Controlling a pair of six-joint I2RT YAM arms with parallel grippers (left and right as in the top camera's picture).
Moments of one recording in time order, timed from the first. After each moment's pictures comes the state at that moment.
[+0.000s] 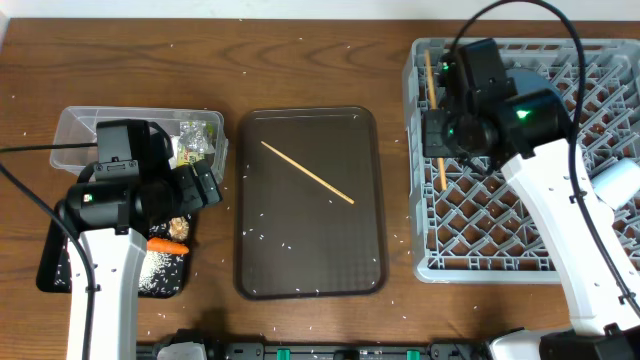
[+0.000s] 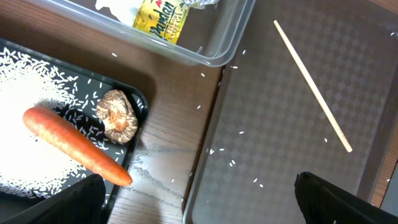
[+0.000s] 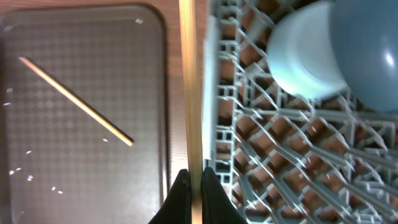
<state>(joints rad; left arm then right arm) 0.11 1.19 1.13 -1.12 0.12 -0.27 0.33 1.57 1.62 -1.21 0.05 0.34</state>
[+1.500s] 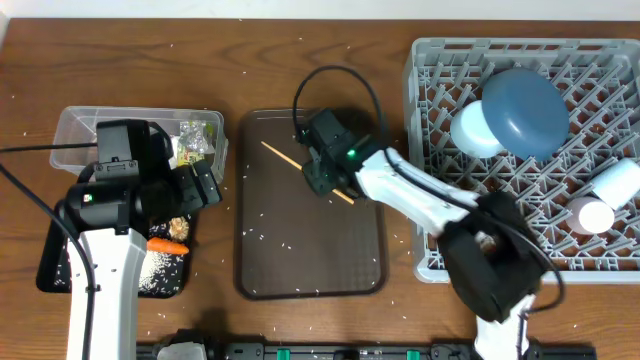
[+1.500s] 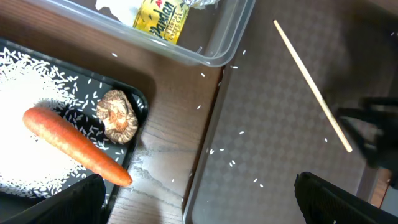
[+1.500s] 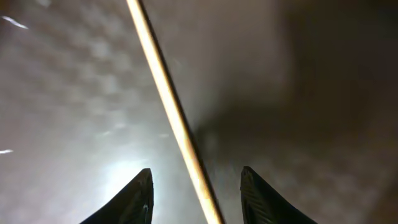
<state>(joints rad) 0.11 1.19 1.13 -1.12 0.12 -0.27 0.70 2.03 1.39 -0.50 0.00 0.13</state>
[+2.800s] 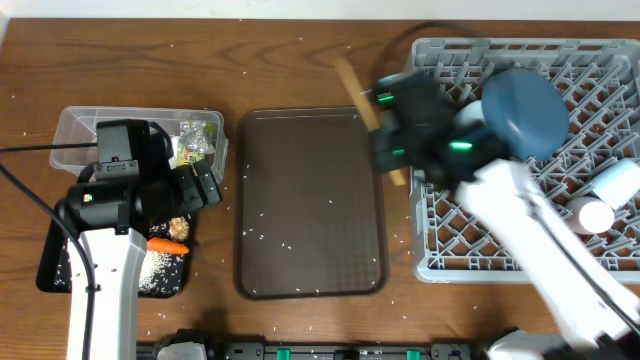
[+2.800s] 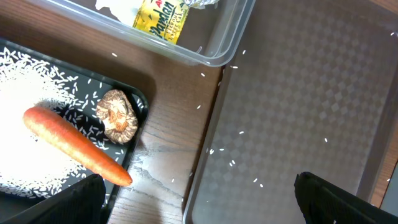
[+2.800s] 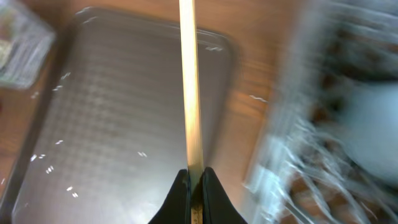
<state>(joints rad) 0.11 1.19 1.13 -1.12 0.12 -0.27 0.49 1.51 1.45 -0.92 0.04 0.23</state>
